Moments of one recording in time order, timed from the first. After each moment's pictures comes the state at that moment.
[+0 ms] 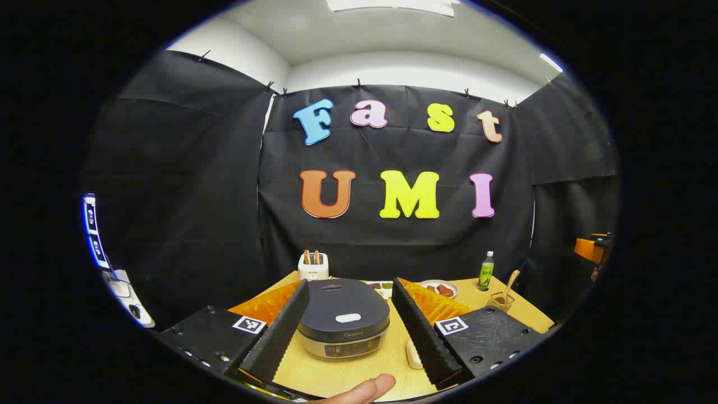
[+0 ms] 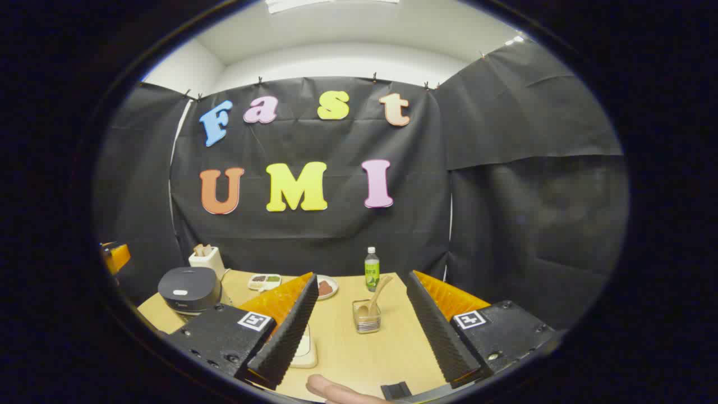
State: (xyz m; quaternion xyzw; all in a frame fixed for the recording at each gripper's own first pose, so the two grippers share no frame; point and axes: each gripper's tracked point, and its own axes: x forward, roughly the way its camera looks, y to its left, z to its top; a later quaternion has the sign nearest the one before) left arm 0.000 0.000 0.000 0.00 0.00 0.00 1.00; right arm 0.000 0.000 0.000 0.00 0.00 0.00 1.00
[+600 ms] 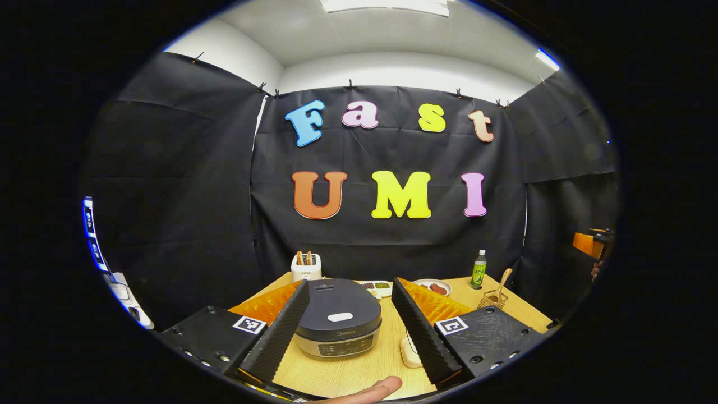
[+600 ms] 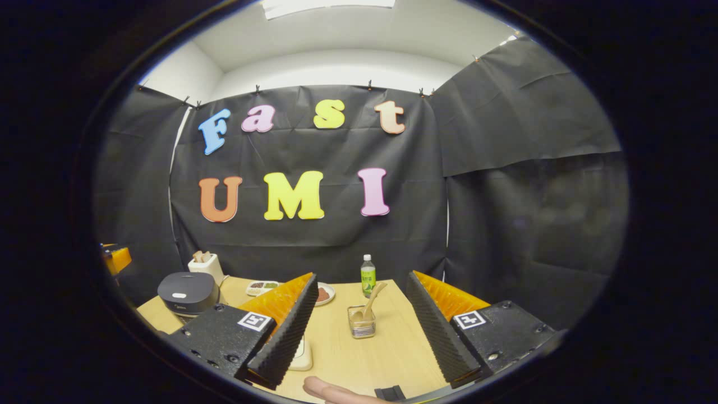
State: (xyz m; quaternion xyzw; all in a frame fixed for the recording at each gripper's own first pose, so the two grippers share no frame) left arm -0.004 -0.013 0.000 0.00 0.00 -0.01 1.00; right arm -0.008 -0.015 0.002 0.01 -0.02 0.00 1.00
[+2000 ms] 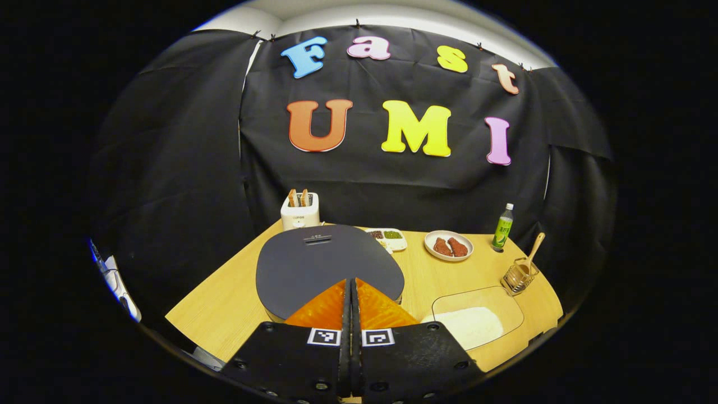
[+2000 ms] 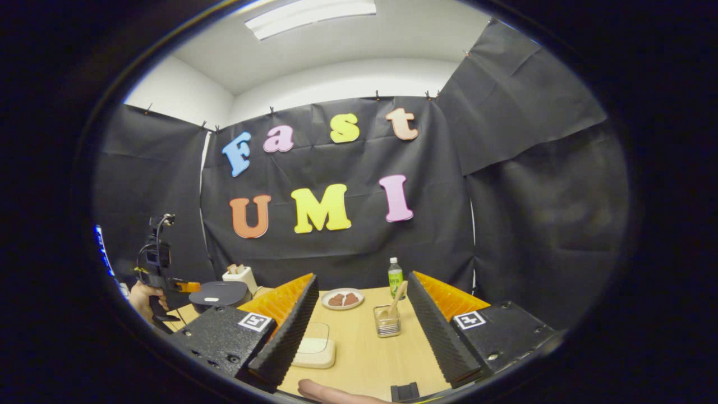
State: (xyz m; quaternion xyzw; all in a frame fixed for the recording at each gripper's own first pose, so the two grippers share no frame) left arm 0.127 -0.009 -0.132 -0.01 0.18 0.00 0.98; right arm -0.032 -0.026 -0.021 0.05 -0.05 0.08 0.99
